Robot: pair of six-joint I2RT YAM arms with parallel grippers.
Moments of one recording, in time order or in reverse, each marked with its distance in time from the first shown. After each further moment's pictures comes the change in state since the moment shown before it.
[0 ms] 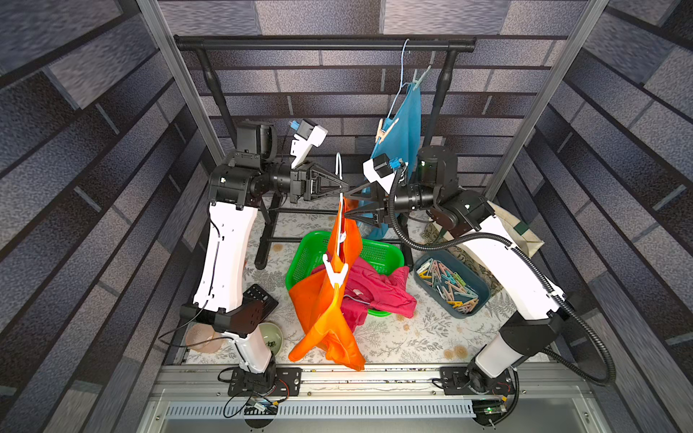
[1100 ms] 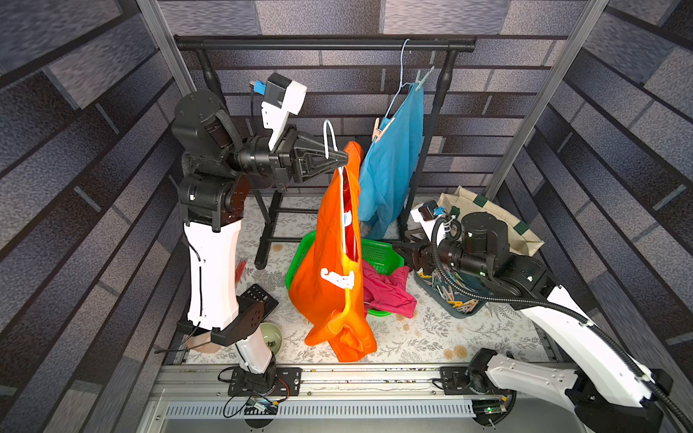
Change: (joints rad) left arm -0.038 -0.011 0.252 0.410 -0.100 -0.343; right arm 0.067 -0.603 -0.660 -0.117 0.749 0.280
